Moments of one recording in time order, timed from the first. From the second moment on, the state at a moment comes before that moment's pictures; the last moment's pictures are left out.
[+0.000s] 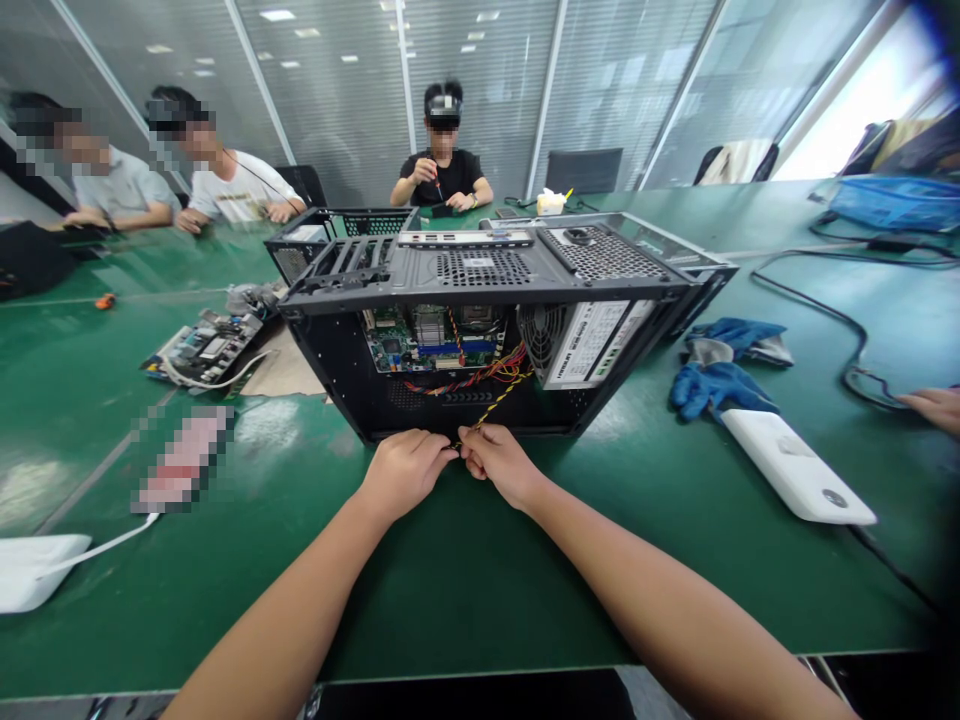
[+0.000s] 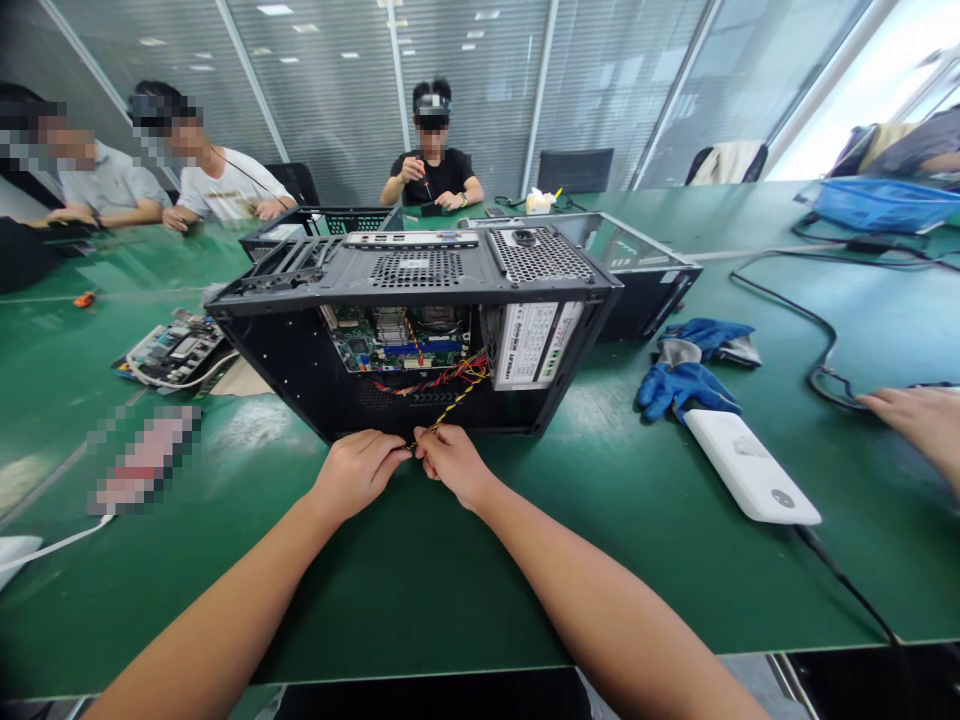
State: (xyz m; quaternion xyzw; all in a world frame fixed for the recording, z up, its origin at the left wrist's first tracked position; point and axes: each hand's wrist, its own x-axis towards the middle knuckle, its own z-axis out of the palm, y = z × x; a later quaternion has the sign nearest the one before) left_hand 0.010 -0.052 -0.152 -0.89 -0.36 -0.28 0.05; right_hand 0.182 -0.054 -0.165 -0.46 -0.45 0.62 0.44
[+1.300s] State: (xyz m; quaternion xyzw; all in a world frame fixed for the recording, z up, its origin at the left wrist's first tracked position) left_hand 0.008 -0.052 -0.153 -0.90 -0.41 -0.15 0.06; right_hand 0.182 -0.054 -0.172 -0.49 -0.49 0.59 0.43
